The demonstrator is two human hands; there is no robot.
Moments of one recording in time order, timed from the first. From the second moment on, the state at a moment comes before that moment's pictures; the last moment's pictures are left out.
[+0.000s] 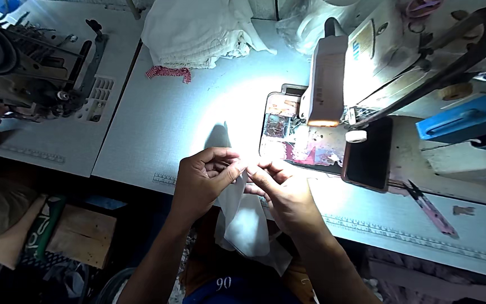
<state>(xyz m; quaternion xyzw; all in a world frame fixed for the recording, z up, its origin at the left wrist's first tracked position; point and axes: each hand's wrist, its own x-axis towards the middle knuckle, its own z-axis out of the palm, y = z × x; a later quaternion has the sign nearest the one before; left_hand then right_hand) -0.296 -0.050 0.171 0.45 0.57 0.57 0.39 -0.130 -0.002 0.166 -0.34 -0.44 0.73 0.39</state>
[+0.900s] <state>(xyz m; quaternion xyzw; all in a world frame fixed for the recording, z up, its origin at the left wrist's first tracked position) -0.285 -0.061 0.186 0.49 0.62 0.53 0.30 -0.125 -0.009 0.164 -0.32 -0.37 0.78 0.39</state>
